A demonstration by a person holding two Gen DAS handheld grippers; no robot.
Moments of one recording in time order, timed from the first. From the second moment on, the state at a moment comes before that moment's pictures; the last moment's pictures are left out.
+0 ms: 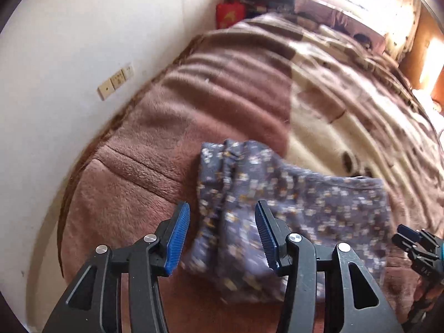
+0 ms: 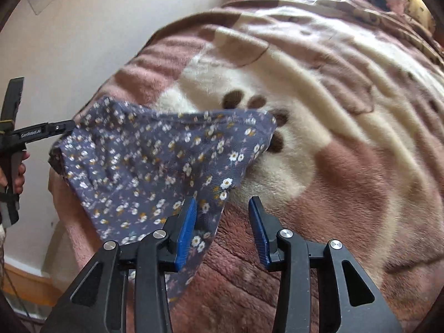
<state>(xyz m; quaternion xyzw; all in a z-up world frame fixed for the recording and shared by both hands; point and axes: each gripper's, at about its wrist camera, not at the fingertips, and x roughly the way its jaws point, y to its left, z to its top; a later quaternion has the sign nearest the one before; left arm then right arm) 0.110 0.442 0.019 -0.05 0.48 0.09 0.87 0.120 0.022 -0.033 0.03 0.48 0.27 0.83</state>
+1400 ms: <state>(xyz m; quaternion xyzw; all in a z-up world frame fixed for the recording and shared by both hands) 0.019 0.323 -0.009 -0.02 0.46 0.11 0.88 0.028 0.063 -0.016 0.01 0.49 0.25 0.84</state>
